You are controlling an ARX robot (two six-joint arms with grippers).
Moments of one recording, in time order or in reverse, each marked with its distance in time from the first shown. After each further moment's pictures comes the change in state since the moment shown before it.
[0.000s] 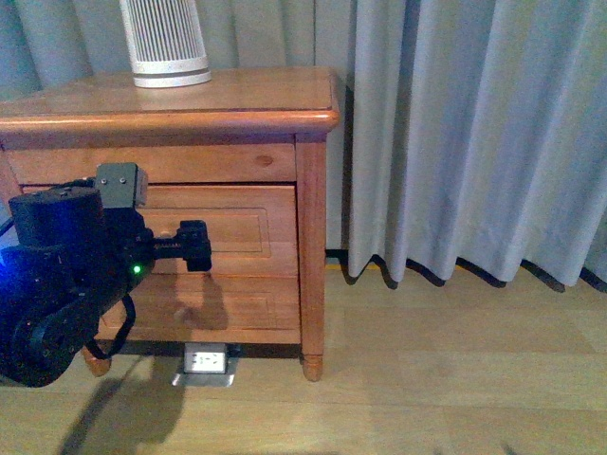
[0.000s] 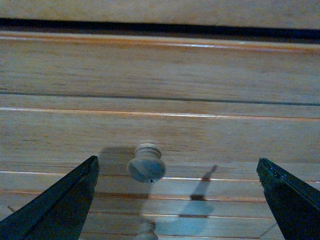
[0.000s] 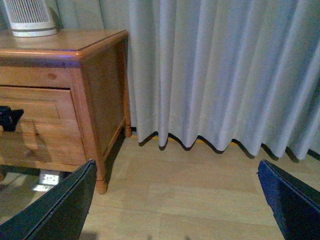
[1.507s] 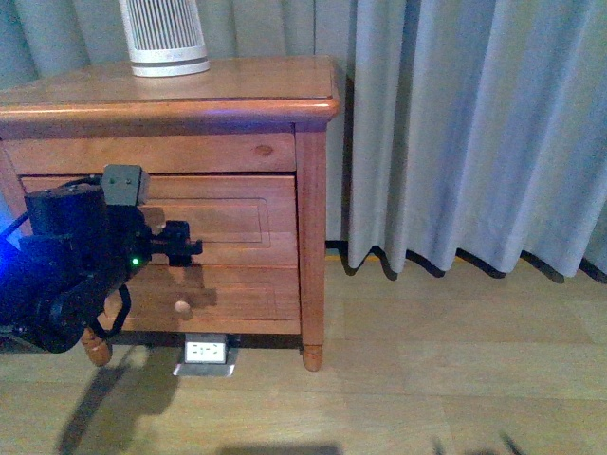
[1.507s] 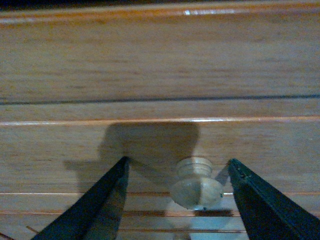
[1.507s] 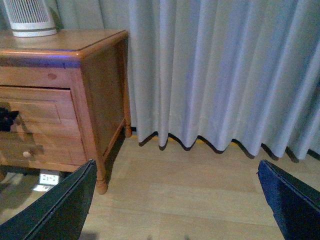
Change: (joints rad) left arm 0.044 0.072 0.138 -0.080 0.019 0.084; right arm 0.000 0.000 0.000 0.000 0.000 0.000
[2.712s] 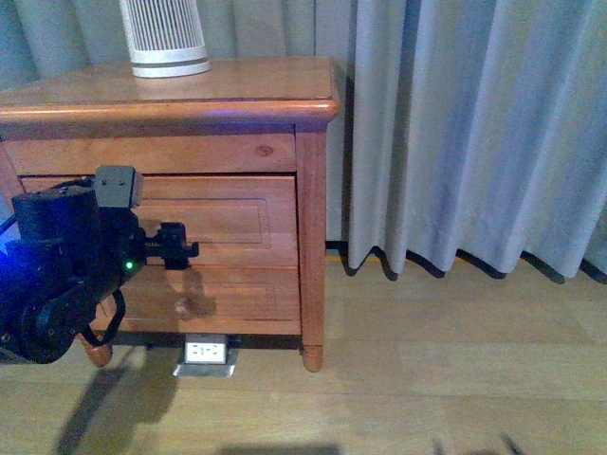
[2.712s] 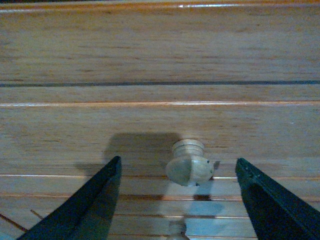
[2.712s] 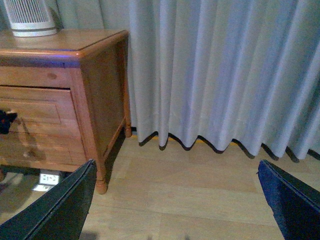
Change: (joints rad) left arm -0.011 -0.031 -0.077 0.030 -0.005 -0.016; right arm 0.000 0.000 0.000 0.000 0.000 0.000
